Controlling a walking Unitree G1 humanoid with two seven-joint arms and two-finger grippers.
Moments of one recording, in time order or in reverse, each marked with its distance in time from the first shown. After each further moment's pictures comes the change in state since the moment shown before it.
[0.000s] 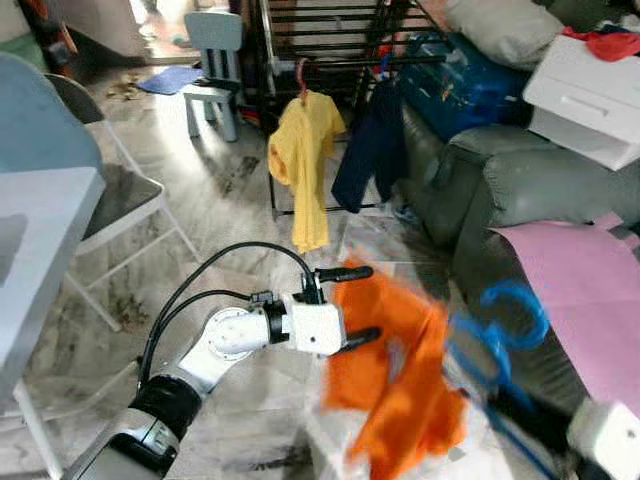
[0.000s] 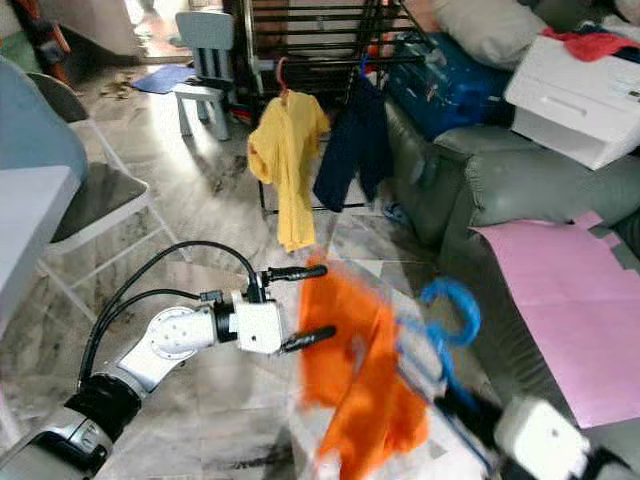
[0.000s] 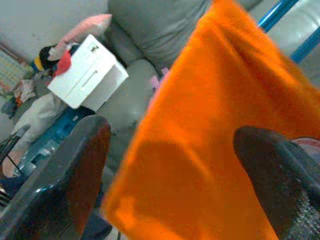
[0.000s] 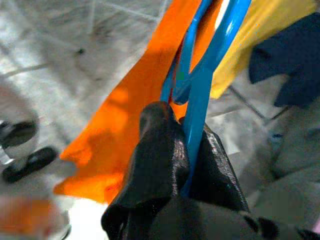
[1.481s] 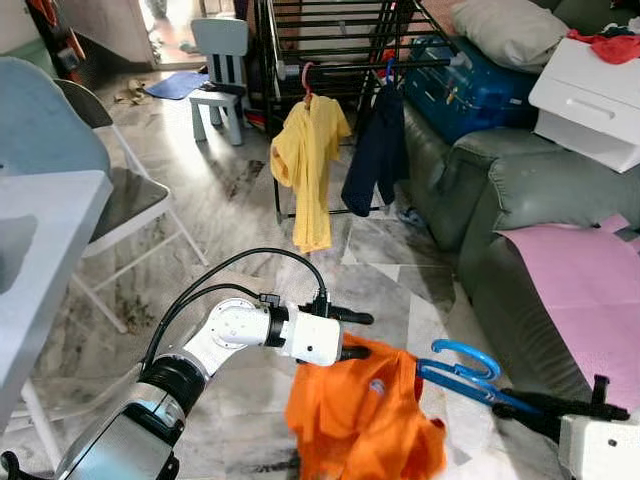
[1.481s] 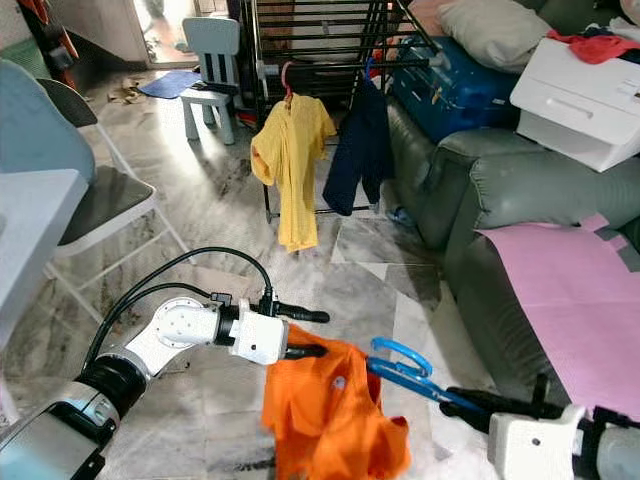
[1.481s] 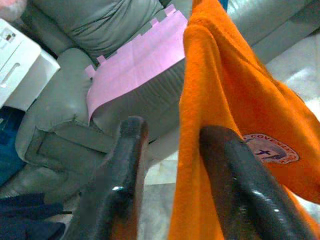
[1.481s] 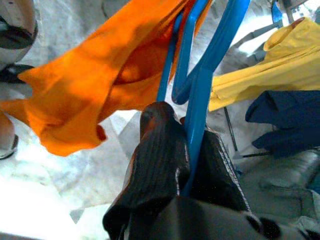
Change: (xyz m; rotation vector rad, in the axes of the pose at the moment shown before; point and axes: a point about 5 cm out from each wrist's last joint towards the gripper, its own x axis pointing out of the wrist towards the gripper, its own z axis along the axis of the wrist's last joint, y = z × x) left arm 0.002 -0.006 -0.013 -0.033 0.034 -0.294; right arm 0.007 -0.025 0.019 -0.500 0.151 0.145
